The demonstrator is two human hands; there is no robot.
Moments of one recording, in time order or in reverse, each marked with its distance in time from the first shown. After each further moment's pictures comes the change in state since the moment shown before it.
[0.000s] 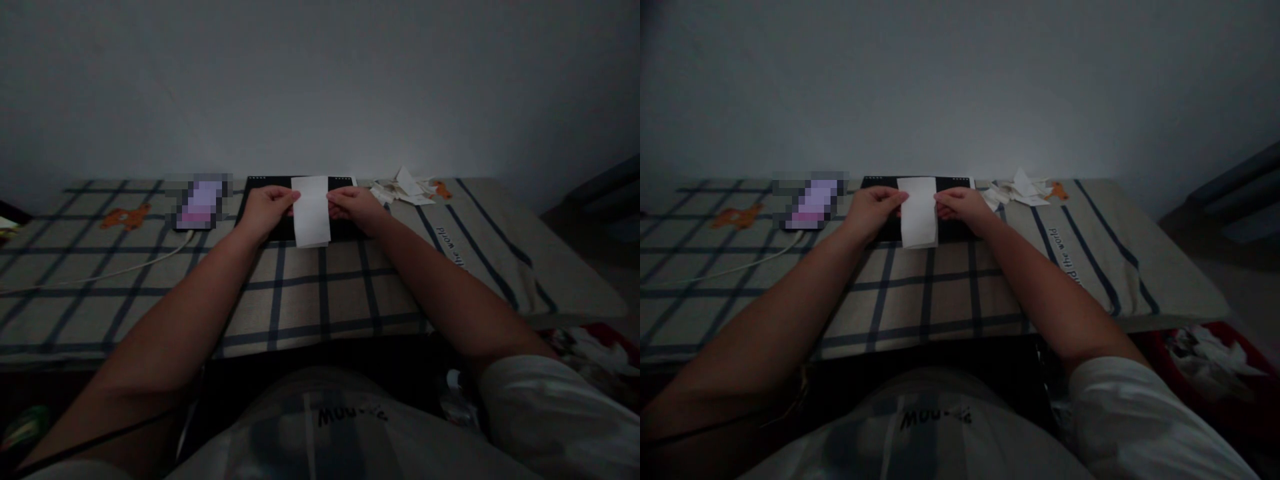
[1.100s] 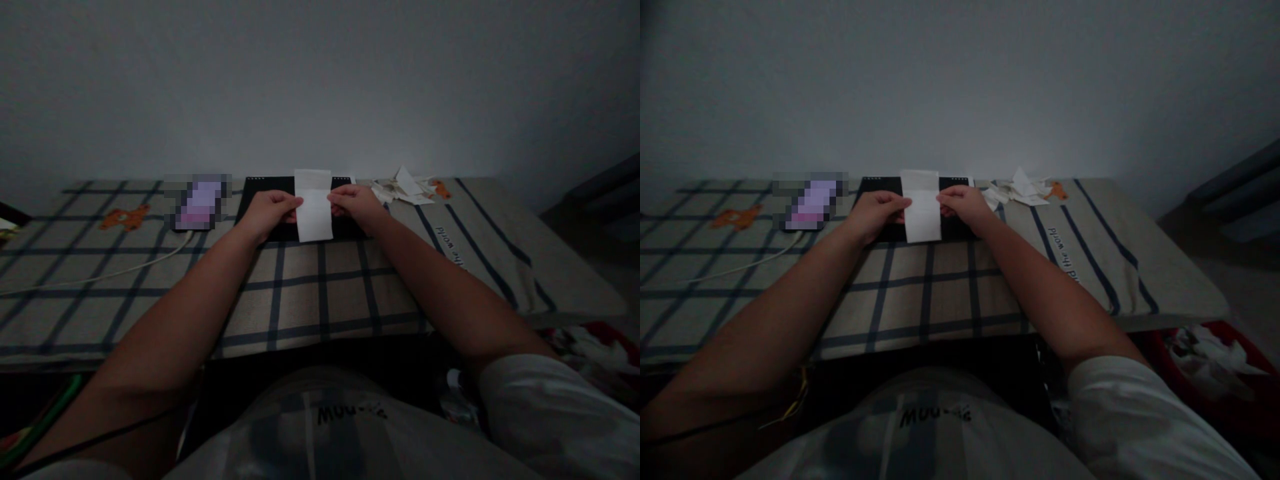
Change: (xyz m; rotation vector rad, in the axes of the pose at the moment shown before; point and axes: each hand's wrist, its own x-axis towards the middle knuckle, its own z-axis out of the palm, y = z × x) left_hand -0.004 0.003 0.000 -0.099 -0.079 -0.153; right_hand 0.007 0.005 -0.003 -0.054 0.087 -0.064
